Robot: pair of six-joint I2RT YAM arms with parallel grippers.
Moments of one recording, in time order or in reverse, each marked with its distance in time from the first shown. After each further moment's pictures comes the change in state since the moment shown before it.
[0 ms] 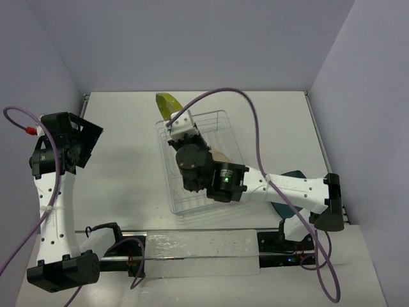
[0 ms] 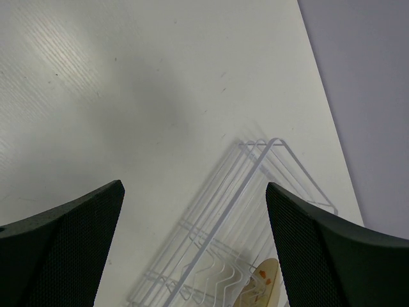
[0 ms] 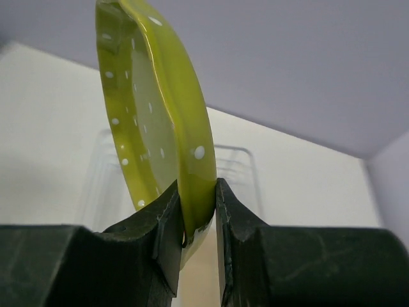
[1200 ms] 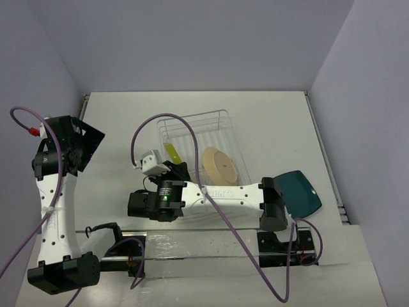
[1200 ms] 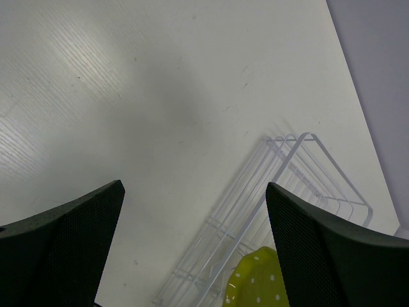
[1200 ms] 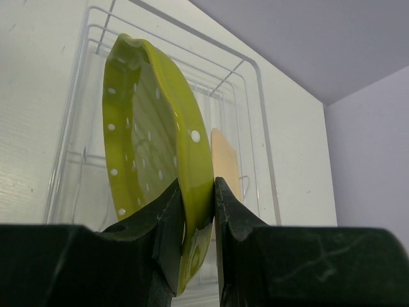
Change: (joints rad) left arm 0.000 -0.016 -0.050 0.002 -0.015 0.079; right arm 0.139 0.490 0.468 -1.291 0.132 0.978
